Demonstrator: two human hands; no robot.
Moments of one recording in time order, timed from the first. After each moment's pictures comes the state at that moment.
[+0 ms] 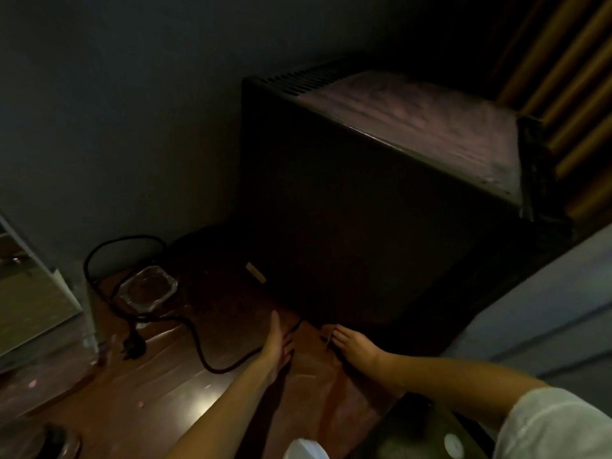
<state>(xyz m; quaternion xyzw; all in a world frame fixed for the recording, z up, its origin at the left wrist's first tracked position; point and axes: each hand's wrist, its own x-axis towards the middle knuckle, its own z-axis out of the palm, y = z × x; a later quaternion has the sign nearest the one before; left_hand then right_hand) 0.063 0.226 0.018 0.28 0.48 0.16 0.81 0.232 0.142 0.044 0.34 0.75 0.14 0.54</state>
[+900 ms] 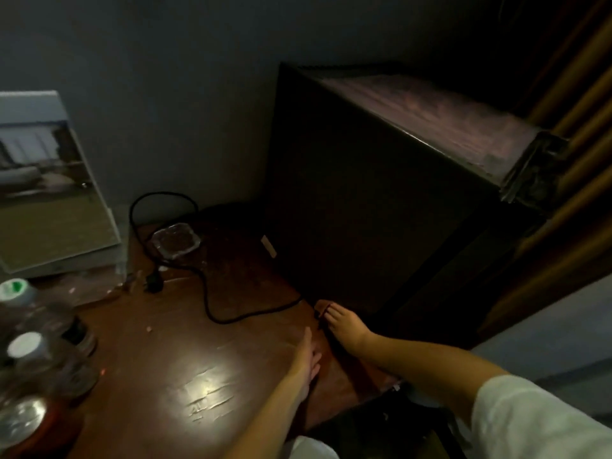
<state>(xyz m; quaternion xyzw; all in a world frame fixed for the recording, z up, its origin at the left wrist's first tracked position) 0.102 0.101 0.039 0.20 0.48 0.26 0.81 0.233 0.131 0.069 0.41 0.76 0.15 0.49</state>
